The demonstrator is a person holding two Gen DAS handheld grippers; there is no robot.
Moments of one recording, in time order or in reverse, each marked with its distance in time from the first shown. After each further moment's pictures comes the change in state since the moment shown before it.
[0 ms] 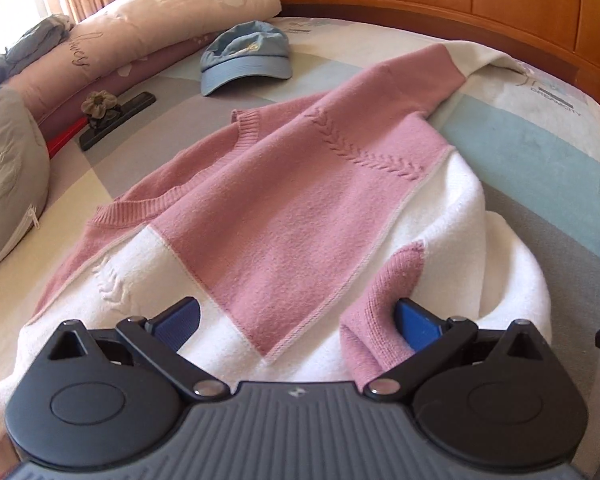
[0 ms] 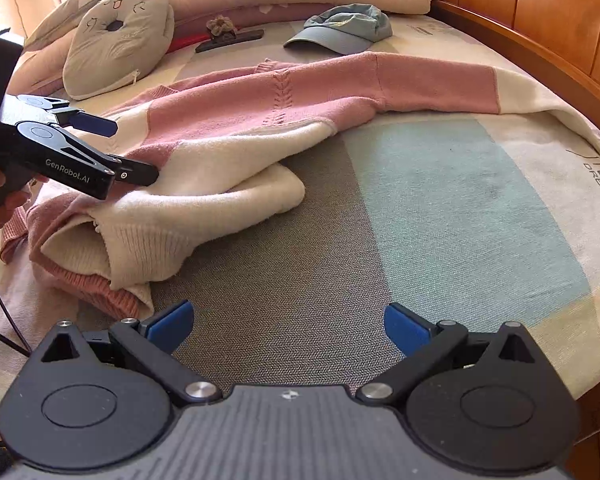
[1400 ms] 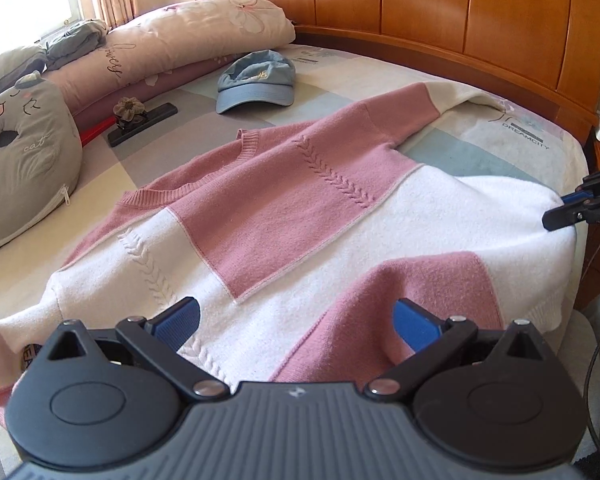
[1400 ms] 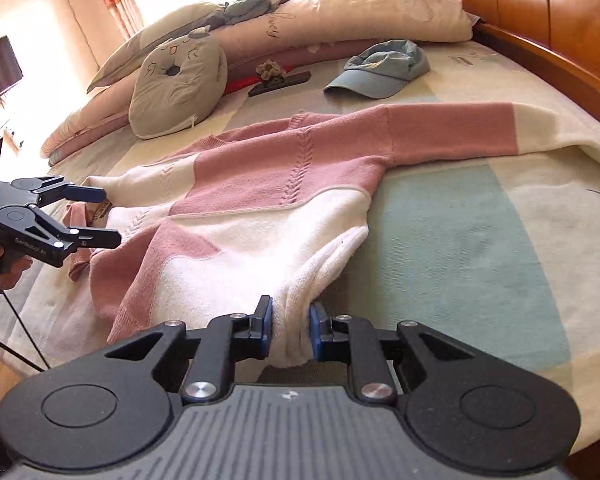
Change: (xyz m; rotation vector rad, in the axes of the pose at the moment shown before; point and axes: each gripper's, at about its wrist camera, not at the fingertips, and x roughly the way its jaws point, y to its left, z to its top) left arm -0.090 -0.045 -0.025 -0.061 -0.062 -0.007; right arm -0.054 -0.084 0.021 -0.024 -0.086 0.191
